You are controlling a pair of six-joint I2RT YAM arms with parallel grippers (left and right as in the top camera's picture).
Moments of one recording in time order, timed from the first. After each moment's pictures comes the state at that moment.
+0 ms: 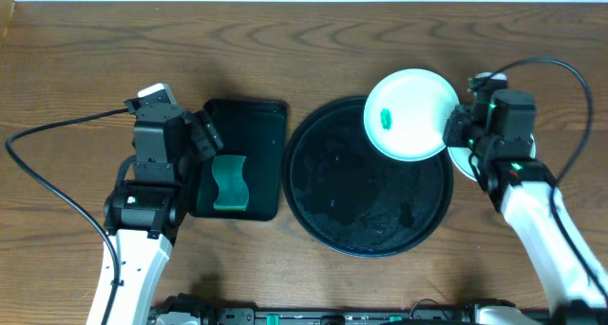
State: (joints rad) left arm -0.09 1.06 0.89 -0.52 -0.19 -0.43; right arm 0.01 1.33 0.79 -0.14 -0.08 0.17
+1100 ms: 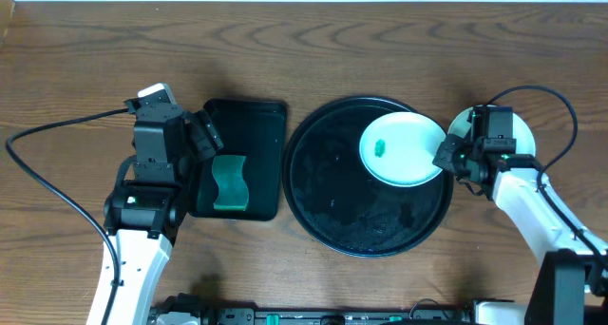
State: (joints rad) left arm -0.09 1.06 0.89 -0.52 -0.19 -0.43; right arm 0.01 1.51 0.78 -0.36 -0.09 0.48
